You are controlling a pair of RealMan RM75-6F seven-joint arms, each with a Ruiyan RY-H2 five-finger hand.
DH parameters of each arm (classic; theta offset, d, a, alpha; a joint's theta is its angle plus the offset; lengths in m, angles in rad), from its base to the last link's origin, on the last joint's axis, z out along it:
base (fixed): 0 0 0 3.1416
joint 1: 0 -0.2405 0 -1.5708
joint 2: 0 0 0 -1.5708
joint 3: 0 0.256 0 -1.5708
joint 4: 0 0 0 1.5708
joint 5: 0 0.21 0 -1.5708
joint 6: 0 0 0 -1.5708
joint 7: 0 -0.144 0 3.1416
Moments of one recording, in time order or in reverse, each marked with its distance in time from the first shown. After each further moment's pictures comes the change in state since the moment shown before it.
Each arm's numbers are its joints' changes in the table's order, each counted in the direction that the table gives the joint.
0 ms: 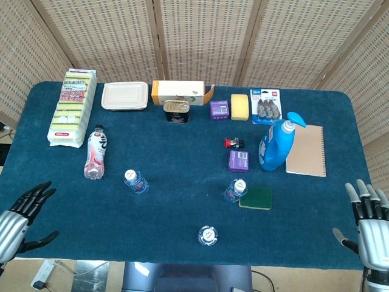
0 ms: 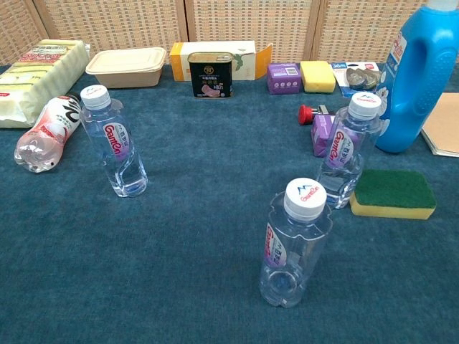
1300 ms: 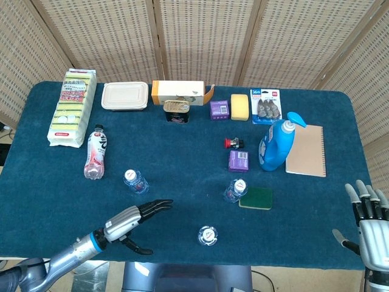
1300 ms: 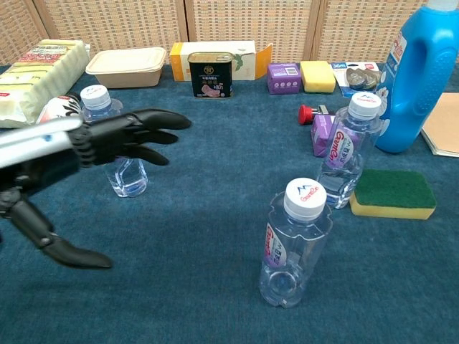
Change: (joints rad) left arm 0.494 0.434 0.017 0.099 0.121 -0.356 0.471; right arm -0.001 -0.020 -0.008 -0.002 -0.004 -0.009 -0.041
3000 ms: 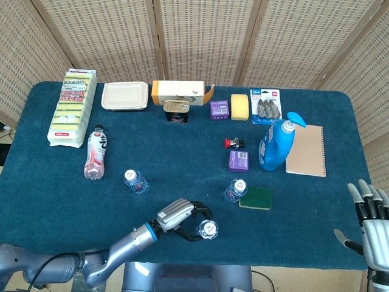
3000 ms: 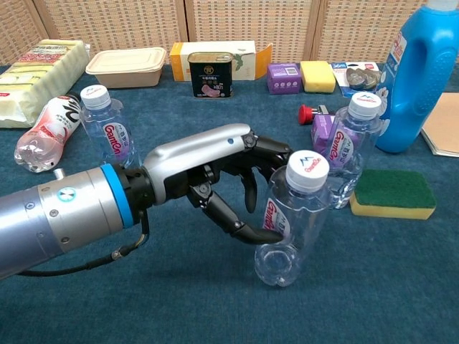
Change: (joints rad) left arm 0.202 0.264 -0.163 -0.086 -0.423 -0.284 -0.392; right arm -0.001 -0.018 -0.002 0.005 -0.001 0.002 -0.052
